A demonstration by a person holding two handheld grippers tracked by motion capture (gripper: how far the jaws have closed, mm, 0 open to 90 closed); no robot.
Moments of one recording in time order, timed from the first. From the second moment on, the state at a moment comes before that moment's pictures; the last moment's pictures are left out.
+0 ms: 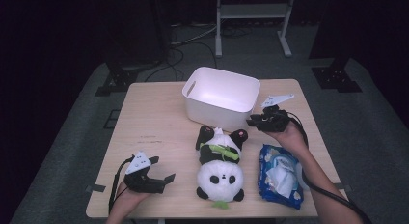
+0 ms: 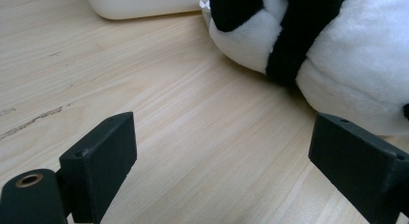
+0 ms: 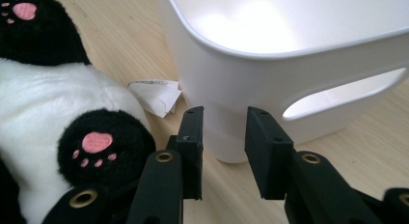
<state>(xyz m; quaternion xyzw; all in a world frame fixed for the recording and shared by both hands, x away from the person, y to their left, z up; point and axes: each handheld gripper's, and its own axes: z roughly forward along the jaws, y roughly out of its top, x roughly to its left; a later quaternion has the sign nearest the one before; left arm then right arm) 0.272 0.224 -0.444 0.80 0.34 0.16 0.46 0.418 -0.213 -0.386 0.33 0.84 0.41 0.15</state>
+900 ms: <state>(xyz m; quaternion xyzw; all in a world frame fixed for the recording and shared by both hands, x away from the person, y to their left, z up) 0.271 0.199 -0.433 0.81 0.31 0.13 0.48 0.363 -0.244 -0.386 0.28 0.85 0.43 0.10</state>
